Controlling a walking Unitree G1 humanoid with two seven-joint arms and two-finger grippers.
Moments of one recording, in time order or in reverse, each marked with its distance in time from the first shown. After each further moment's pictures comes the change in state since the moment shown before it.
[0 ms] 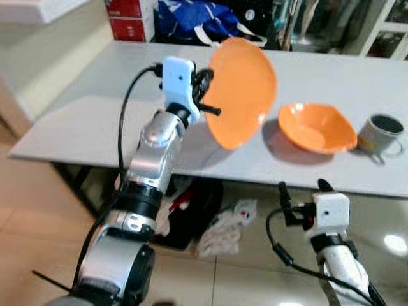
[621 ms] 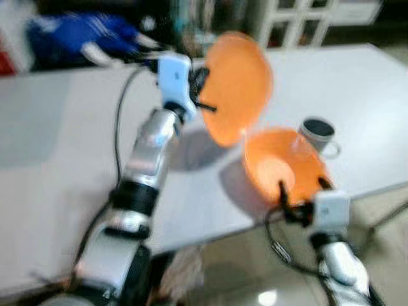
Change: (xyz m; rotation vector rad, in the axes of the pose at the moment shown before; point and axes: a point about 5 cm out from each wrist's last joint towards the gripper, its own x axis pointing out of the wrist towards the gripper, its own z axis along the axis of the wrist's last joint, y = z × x) left arm -0.005 0.015 0.000 0.019 0.006 0.043; right arm 0.001 0.011 0.003 0.032 -0.017 0.021
